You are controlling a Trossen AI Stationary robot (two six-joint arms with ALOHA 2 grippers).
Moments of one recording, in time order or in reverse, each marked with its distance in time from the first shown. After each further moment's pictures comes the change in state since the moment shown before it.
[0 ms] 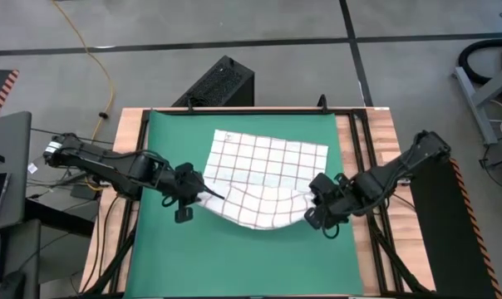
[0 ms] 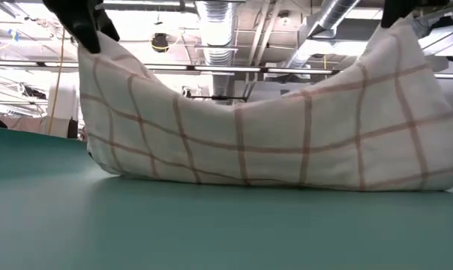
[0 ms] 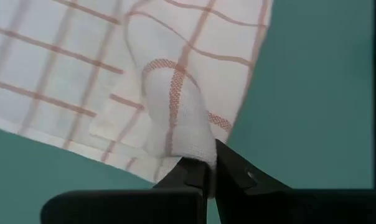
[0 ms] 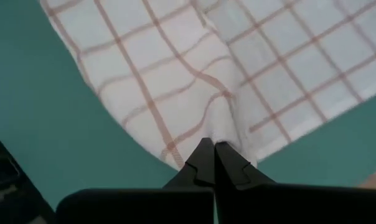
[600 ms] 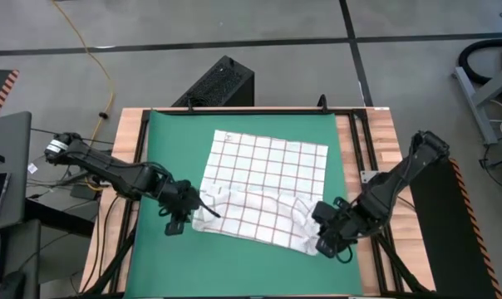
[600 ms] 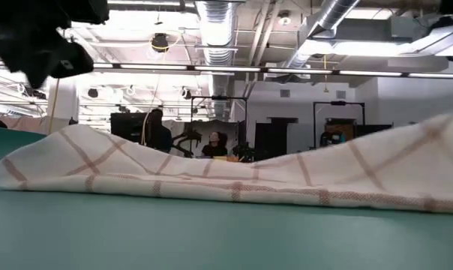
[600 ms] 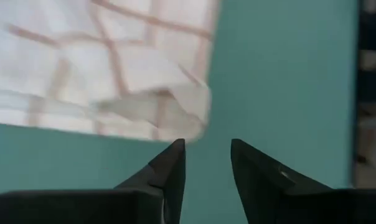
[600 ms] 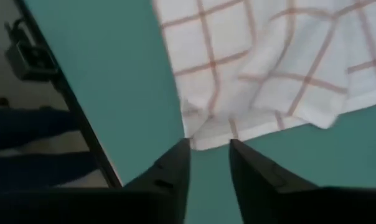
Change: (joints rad) left arm -0.074 0.002 -0.171 0.087 0.145 -0.031; right arm 0.166 0.012 -0.138 0.241 -0.196 -0.042
